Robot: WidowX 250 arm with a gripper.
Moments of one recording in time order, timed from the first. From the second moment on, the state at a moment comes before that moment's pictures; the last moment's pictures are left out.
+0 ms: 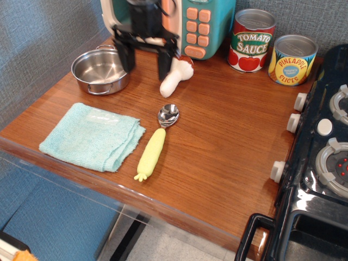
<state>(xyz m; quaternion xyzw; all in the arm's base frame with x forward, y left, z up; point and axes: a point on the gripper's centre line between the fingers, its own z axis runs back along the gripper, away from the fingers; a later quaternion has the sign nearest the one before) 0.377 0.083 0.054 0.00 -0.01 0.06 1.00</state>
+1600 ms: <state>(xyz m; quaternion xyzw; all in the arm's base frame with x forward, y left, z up) 0.389 0.144 0.082 -0.01 -0.06 0.12 0.99</state>
